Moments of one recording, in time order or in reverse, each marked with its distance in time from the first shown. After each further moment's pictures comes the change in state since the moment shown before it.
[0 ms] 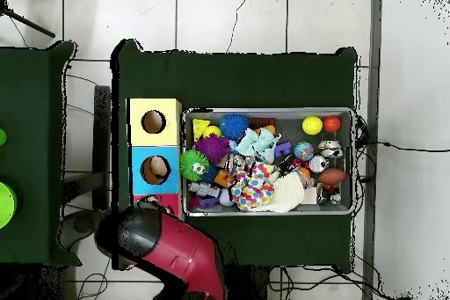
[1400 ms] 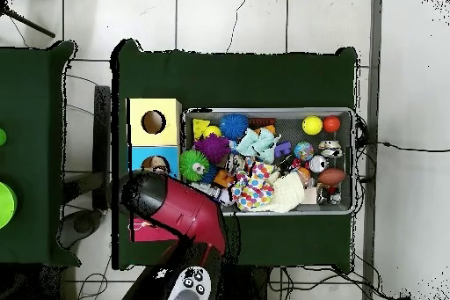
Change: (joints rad) arm -0.019 0.177 -0.001 -0.212 0.001 0.009 0.000
